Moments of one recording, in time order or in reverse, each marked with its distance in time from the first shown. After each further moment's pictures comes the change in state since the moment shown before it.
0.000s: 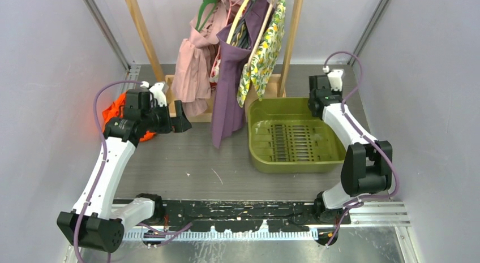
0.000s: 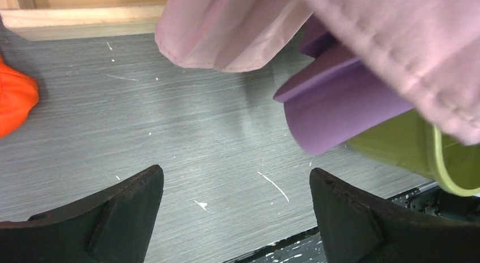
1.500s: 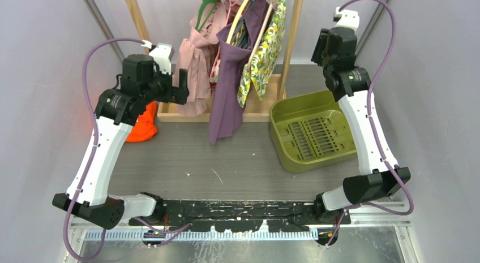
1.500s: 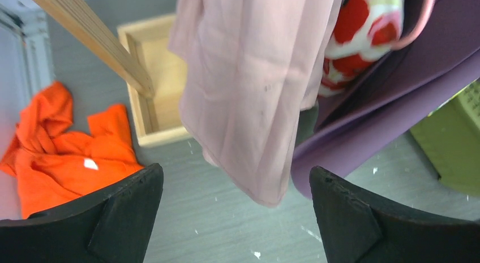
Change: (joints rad) left arm -0.185 0.207 0.526 -0.131 -0.322 0.172; right arm 0.047 -0.076 0.561 -0.130 -0.465 0.044
